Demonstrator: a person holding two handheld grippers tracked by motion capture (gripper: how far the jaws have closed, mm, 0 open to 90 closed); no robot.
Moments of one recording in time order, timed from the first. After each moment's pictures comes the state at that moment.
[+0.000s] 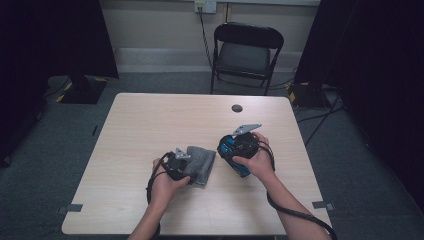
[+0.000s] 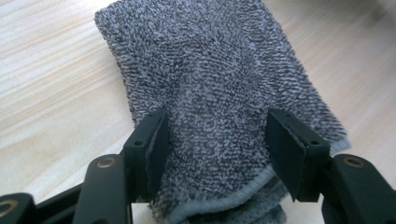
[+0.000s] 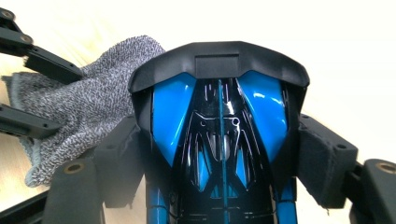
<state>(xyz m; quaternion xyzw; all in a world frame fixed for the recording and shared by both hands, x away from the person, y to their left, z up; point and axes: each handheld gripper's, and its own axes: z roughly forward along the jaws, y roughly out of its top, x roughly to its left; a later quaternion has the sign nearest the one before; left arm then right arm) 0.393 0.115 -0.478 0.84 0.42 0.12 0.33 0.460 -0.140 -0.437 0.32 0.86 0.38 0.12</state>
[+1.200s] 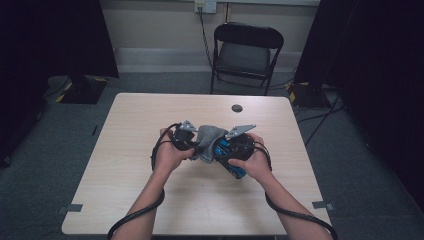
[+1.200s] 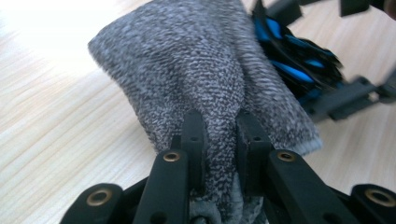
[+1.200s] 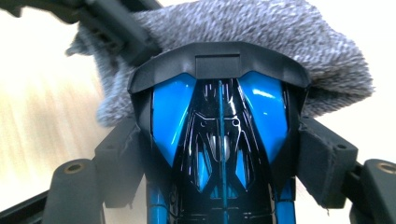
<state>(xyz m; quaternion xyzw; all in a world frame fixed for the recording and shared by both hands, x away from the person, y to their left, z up) 0.450 0.103 -0.415 0.86 0.32 0.08 0.39 0.451 -0.124 -0.429 0.28 0.87 0.39 0.11</state>
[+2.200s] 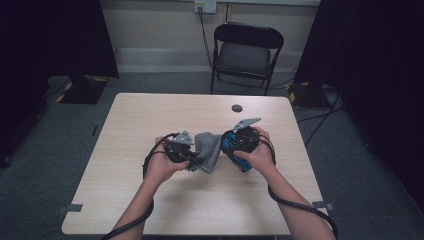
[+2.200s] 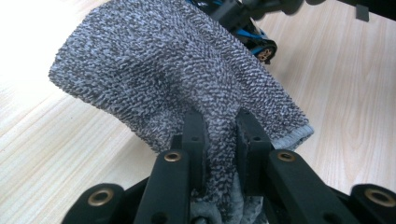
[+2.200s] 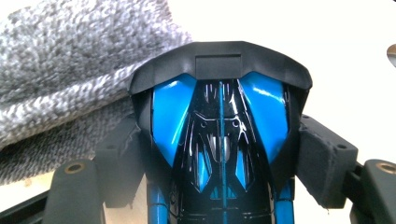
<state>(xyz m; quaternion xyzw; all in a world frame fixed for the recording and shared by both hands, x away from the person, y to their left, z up) 0.421 0.115 -0.421 0.87 0.25 0.05 0.42 0.478 -0.142 -0.431 0.32 0.87 0.36 0.13</state>
